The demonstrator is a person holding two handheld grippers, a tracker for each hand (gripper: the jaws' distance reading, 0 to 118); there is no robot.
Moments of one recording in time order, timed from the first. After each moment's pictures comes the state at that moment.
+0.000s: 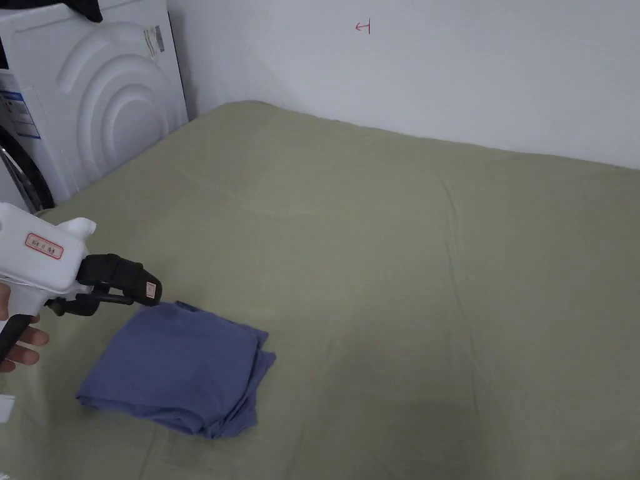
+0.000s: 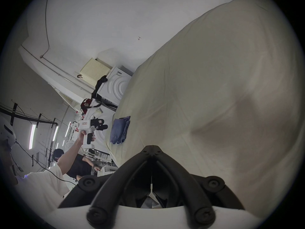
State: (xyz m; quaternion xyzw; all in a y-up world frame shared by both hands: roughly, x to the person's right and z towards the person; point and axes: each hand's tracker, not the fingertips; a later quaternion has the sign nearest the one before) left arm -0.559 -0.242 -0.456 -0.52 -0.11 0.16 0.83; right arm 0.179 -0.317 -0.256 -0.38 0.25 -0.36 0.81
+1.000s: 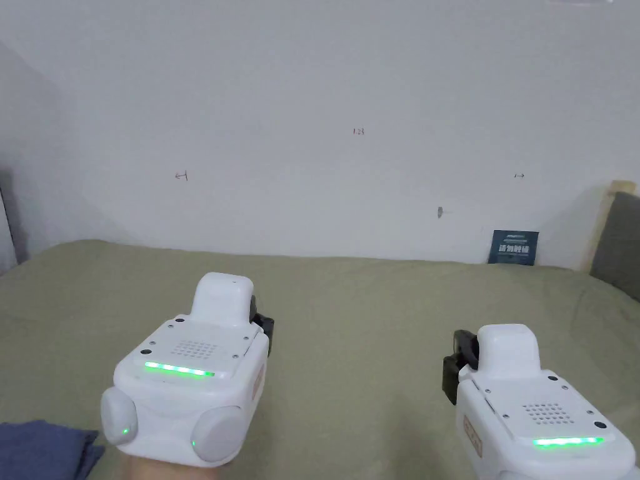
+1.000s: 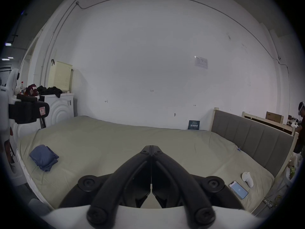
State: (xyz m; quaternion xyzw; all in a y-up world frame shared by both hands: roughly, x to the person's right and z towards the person) left arm -0.120 -0.106 -0.232 -0.08 -0.12 -0.03 0.99; right arm 0.151 -0.134 -0.156 -0.05 -0.09 0.04 0.99
